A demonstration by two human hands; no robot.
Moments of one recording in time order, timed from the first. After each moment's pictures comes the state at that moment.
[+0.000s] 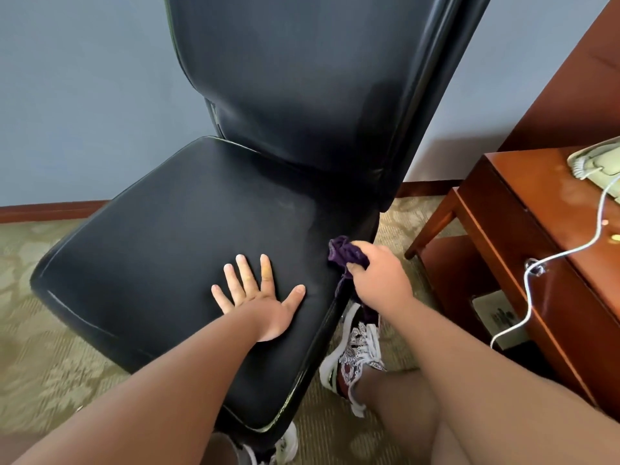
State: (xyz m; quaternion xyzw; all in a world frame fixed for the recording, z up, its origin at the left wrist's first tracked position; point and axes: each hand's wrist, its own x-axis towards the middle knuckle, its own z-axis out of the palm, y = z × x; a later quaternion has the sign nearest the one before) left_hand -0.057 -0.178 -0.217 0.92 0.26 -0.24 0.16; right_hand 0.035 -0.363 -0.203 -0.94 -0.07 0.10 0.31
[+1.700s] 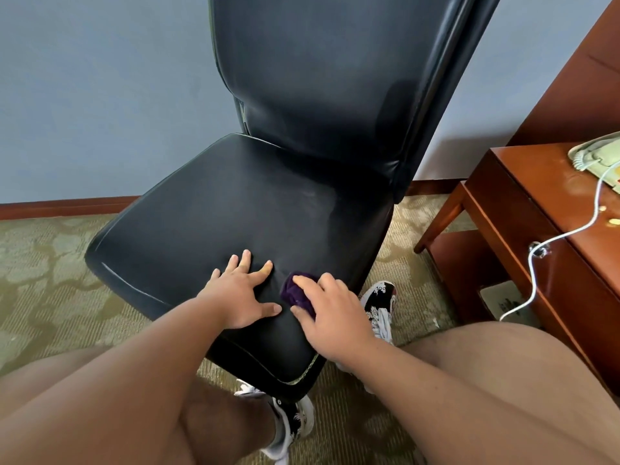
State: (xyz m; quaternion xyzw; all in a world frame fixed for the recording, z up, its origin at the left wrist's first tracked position) left_hand -0.124 -0.097 -0.188 0.96 0.10 -0.22 0.11; right_hand -0.100 -0.302 -0.217 -0.93 -0.31 0.03 0.19
